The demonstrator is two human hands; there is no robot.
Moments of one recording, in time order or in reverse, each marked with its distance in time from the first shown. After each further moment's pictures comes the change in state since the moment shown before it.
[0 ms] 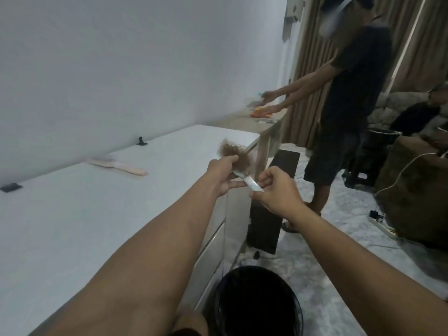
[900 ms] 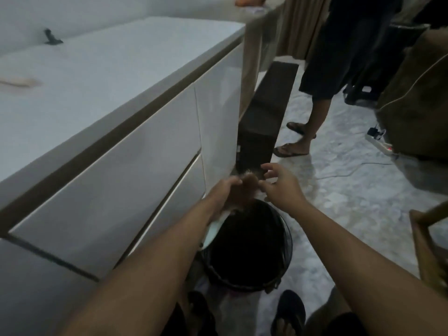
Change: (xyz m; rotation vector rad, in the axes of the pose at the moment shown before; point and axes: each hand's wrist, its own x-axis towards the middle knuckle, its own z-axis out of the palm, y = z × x) left_hand 0.061 -0.272 -0.031 0.391 -0.124 -0.410; right_hand -0.016 0.227 0.080 0.056 -0.124 0.331
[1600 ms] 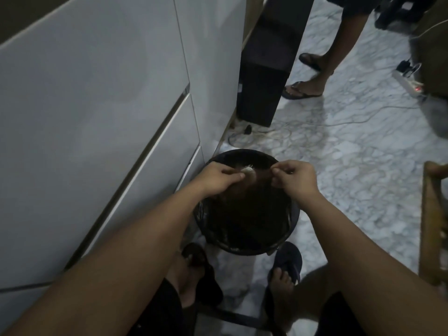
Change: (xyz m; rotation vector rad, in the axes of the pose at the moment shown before) left_hand 0.075 -0.094 -0.031 0.447 -0.106 -0.008; right_hand 0.010 0.111 0.048 0.241 0.015 0.386
